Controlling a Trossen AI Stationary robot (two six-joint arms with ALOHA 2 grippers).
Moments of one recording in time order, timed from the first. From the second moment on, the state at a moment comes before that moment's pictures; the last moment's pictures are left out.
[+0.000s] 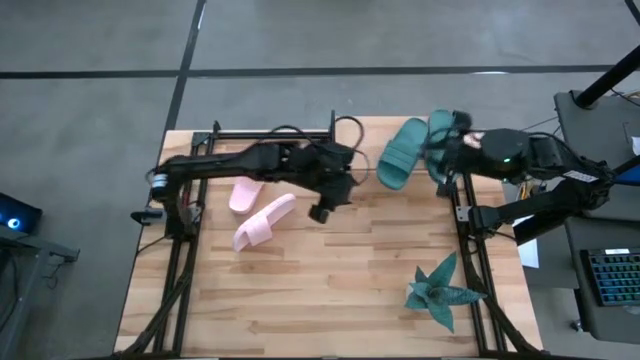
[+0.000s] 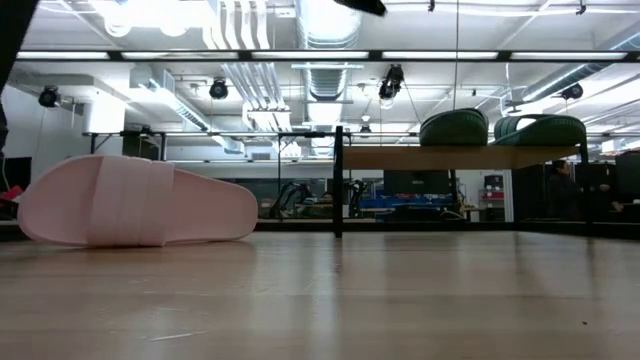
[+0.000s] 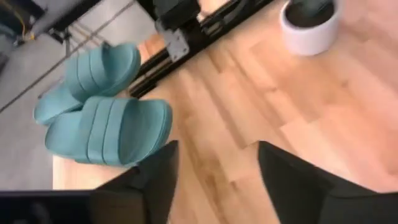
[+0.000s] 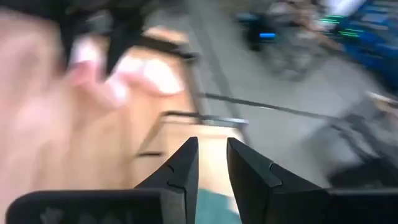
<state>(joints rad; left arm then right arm) 0.05 1.79 1.93 -0.78 0.03 0.62 0.02 0.91 1.36 -0.91 0.43 -0.31</state>
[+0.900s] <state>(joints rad) 0.05 0.97 0.76 0.07 -0.14 0.47 0.02 1.36 1.32 -1.17 0.63 -0.10</state>
